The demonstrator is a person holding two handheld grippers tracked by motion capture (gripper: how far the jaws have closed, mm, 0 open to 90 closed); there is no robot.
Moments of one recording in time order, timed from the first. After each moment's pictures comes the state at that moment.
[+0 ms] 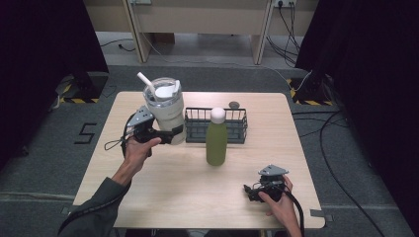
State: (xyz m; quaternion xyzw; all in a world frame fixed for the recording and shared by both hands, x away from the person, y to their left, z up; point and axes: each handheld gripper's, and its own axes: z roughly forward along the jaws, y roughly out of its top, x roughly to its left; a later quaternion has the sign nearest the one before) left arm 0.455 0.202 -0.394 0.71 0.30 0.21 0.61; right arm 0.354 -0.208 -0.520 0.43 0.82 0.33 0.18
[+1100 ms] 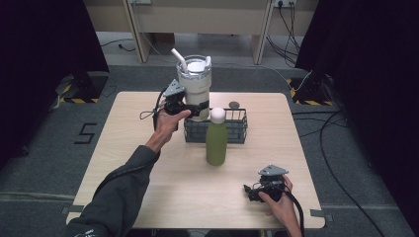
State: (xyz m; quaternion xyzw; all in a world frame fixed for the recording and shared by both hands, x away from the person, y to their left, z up) left arm 0.543 0.131 -0.387 0.71 0.31 0.19 0.60; right arm 0.354 -0.208 -0.520 0.43 0.82 0.33 0.18
